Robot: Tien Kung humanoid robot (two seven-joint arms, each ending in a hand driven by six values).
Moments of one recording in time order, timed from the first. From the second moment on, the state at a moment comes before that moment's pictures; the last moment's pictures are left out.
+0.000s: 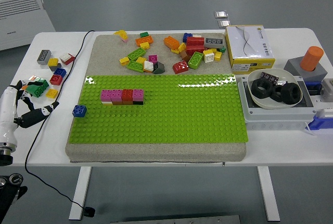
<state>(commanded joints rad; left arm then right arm) -0.03 0.26 -1.42 -1.33 1.77 0.36 -0.18 0.10 -0.05 1.74 0.18 -1.82 -0.10 -0.27</state>
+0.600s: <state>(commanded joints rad) -0.07 0.19 -1.48 -1.36 1.93 0.21 -0.16 0.10 -0.03 1.74 0.18 -1.85 -0.09 -0.26</state>
